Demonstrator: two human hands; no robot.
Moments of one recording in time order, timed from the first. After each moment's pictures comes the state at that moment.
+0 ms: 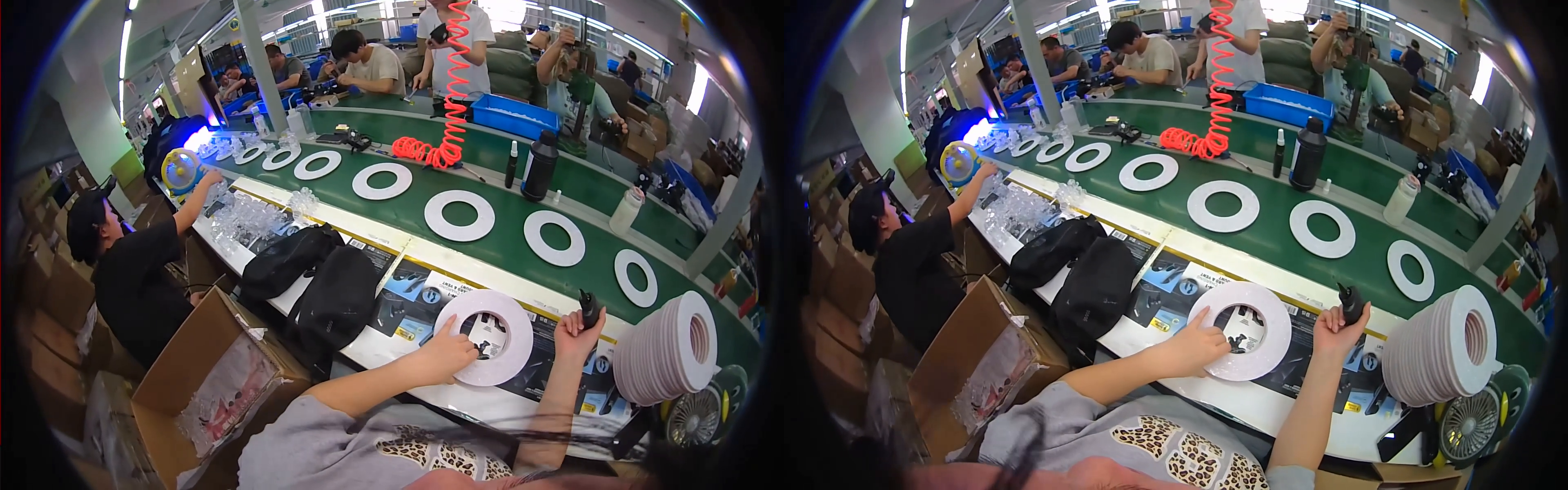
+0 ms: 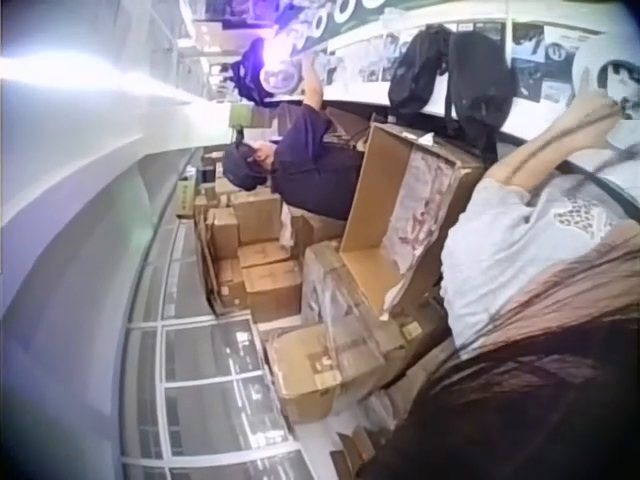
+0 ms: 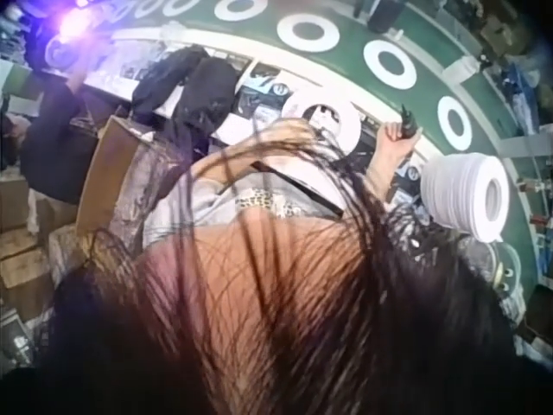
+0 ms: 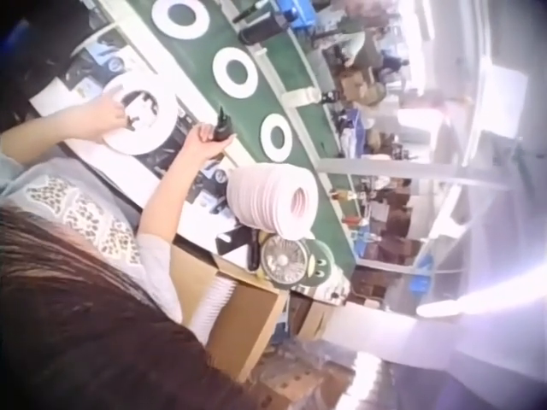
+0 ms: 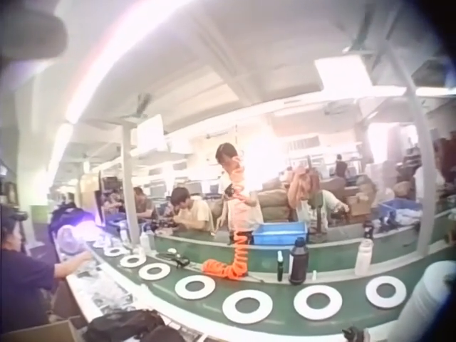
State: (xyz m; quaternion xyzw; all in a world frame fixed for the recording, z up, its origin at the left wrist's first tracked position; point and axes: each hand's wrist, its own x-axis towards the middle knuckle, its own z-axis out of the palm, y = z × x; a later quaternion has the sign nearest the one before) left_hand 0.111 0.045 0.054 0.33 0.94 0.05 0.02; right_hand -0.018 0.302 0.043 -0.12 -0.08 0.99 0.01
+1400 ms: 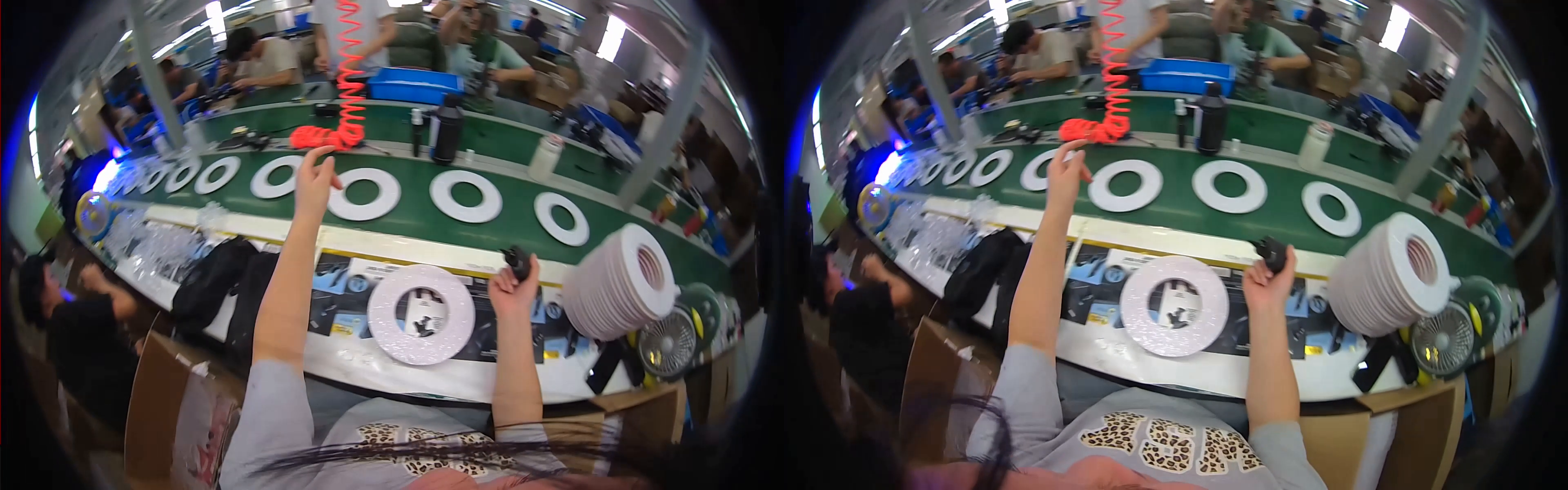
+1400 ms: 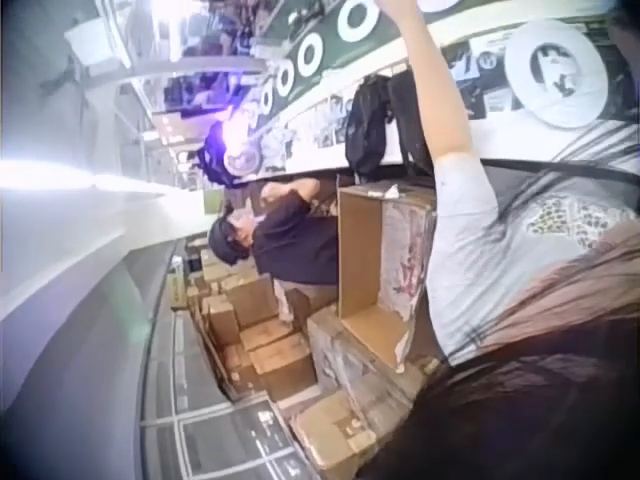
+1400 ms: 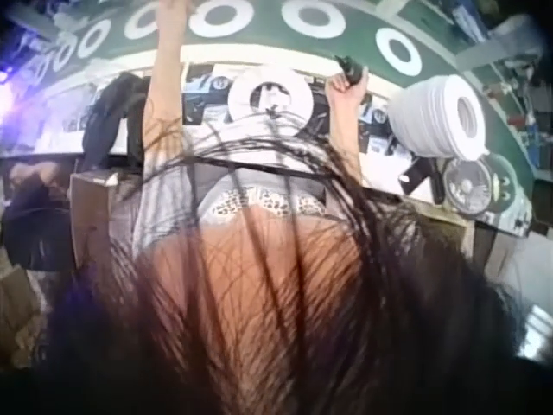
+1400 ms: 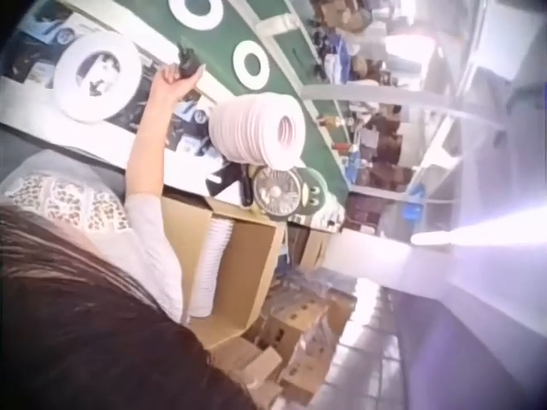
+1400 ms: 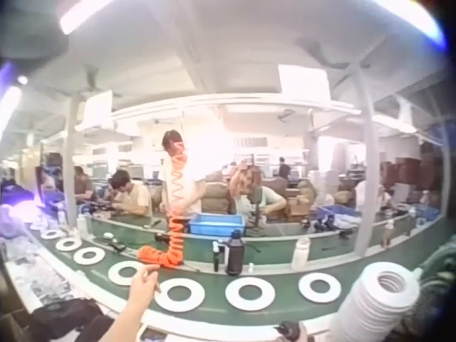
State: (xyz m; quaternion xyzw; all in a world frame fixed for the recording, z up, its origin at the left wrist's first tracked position) left_hand -0.091 -0.102 0.125 0.05 0.73 0.61 -0.32; right_hand -0.026 0.282 0.041 -0.14 -0.10 0.98 -0.05
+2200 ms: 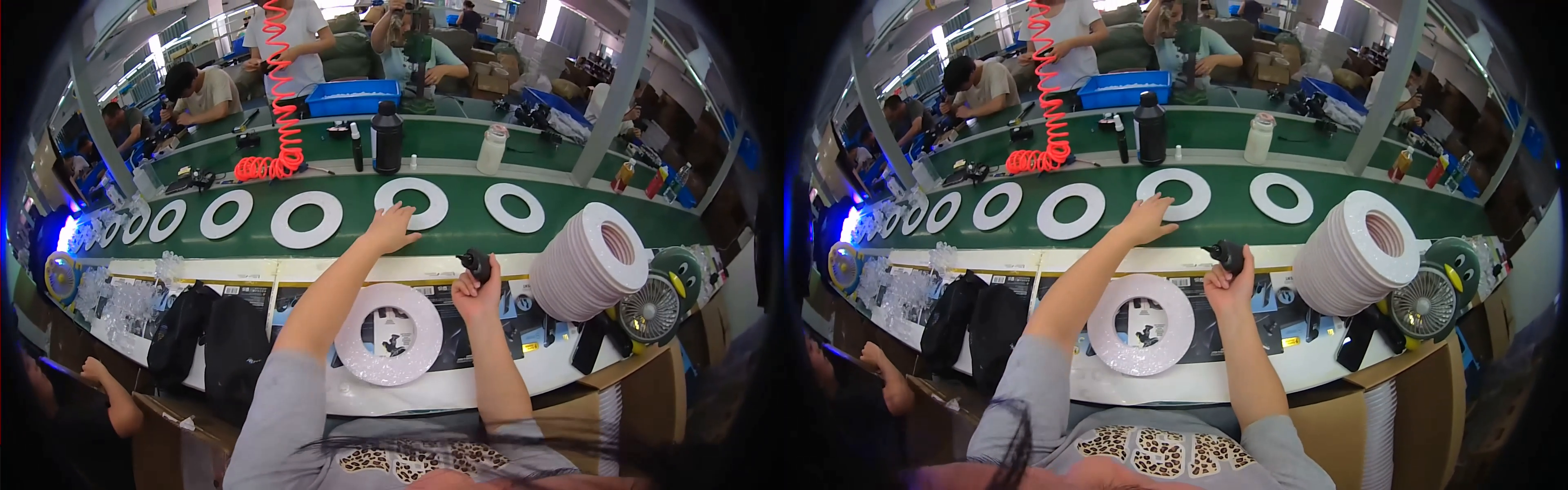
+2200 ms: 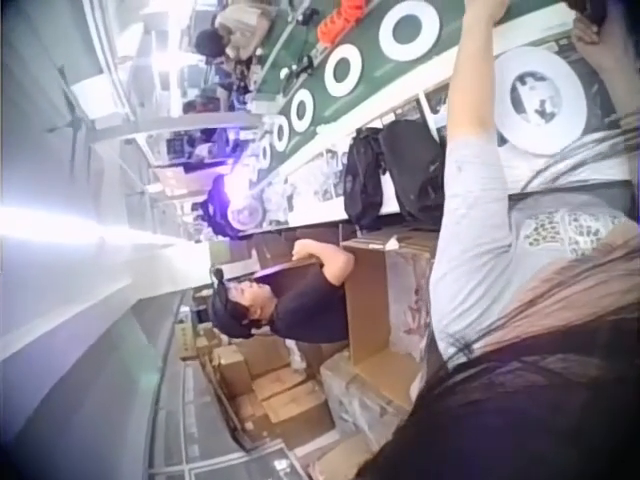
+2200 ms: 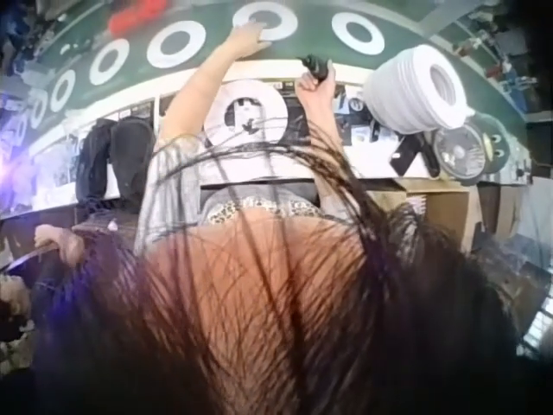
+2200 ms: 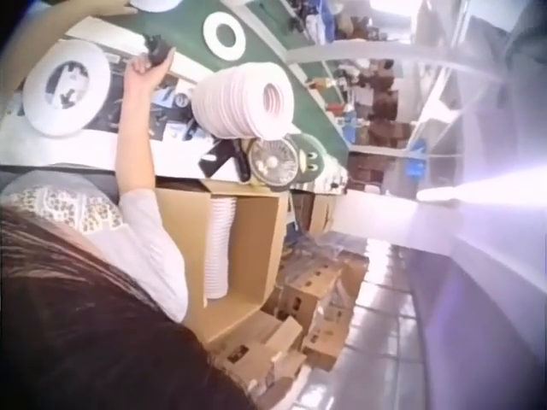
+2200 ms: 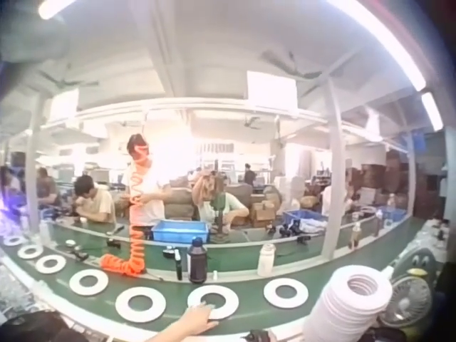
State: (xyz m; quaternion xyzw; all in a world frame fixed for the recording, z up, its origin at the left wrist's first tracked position) left_hand -0.167 0.100 0.033 0.29 0.94 0.15 -0.11; right_hand -0.019 0.296 0.040 -0.15 -0.12 0.98 -0.02
